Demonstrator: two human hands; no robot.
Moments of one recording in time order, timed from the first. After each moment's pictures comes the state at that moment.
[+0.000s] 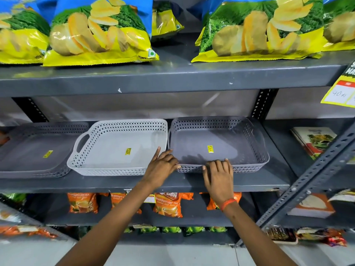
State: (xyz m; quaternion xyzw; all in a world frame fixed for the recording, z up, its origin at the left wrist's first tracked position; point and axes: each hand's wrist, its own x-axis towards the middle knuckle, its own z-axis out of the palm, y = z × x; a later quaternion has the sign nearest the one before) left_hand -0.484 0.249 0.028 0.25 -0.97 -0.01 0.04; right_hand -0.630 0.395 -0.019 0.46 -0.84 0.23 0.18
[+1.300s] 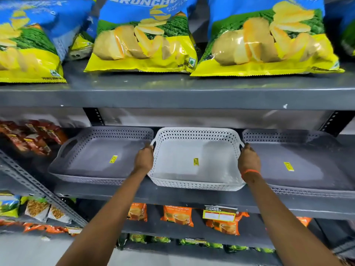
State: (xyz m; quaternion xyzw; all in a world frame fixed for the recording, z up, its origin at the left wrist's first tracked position) left_hand -0.283 0.003 0.030 0.57 -0.79 -0.16 0.14; right_hand -0.549 0.188 0.028 0.31 -0.92 0.25 -0.03
